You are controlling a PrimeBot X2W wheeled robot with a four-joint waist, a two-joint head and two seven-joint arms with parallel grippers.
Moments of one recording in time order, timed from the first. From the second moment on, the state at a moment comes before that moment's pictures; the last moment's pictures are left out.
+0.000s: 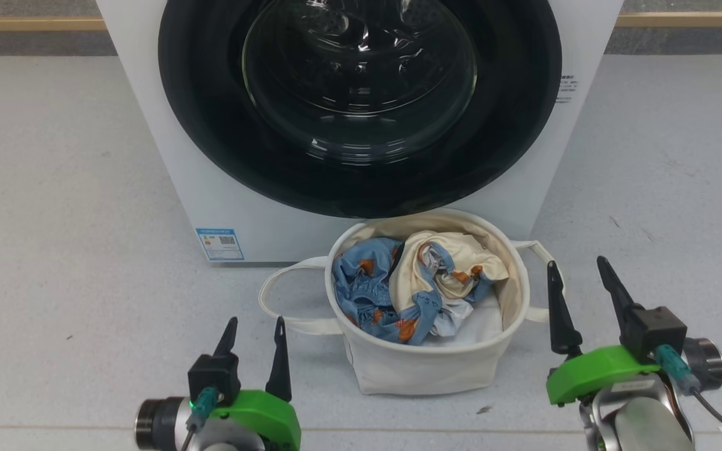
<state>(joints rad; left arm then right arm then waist) -0.26 0.04 -0.38 0.53 -0.29 0.25 -0.25 -0.18 -0.05 0.06 0.30 0.05 0.13 -0.25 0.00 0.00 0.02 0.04</state>
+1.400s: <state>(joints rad) -0.31 0.04 -0.37 0.52 -0.25 0.25 -0.25 -0.18 -0.05 0.04 0.30 0.06 0.13 -0.25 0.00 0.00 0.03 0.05</state>
